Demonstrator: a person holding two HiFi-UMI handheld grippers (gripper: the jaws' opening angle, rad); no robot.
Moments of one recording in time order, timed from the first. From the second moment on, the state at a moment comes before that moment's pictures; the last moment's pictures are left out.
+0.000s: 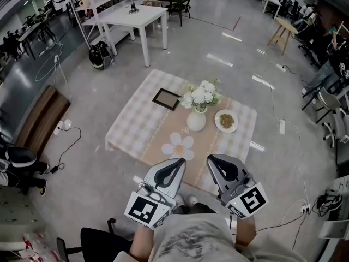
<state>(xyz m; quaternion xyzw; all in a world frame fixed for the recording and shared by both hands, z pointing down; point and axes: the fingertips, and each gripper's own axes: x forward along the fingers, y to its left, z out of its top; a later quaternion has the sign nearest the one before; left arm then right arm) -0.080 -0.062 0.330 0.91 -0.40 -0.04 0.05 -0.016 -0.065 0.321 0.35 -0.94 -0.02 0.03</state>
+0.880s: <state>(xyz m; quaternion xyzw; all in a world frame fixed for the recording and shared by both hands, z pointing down) -0.074 -0.124 0.353 0.92 -0.39 -0.02 0.07 -0.005 -0.137 0.348 0.36 -0.93 0.00 0.03</state>
